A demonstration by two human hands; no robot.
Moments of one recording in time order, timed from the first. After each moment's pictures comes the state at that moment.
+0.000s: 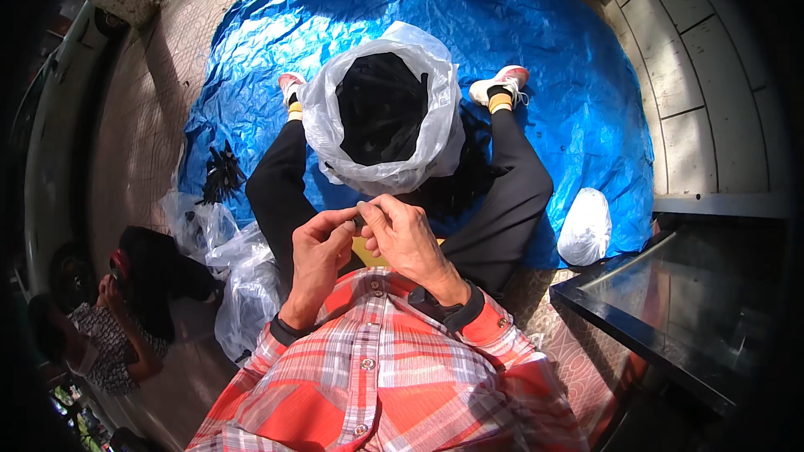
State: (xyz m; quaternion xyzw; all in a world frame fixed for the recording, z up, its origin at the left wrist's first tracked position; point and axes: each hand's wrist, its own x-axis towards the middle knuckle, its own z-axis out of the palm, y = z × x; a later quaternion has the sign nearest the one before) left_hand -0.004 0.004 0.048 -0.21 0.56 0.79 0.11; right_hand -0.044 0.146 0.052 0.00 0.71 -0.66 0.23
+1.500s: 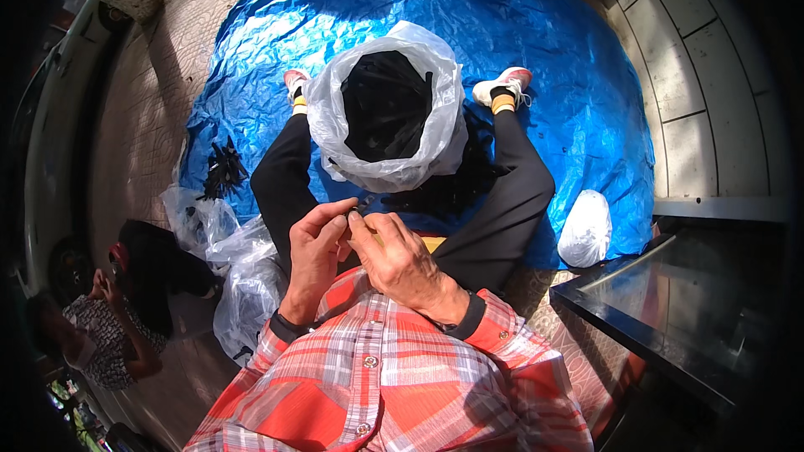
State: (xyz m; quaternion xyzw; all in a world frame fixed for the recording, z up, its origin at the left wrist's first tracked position) left_hand -0.002 -0.001 0.043 -0.16 0.54 0.82 0.07; right_hand -0.018 0.142 0.054 -0.34 0.85 -0.39 -0.10
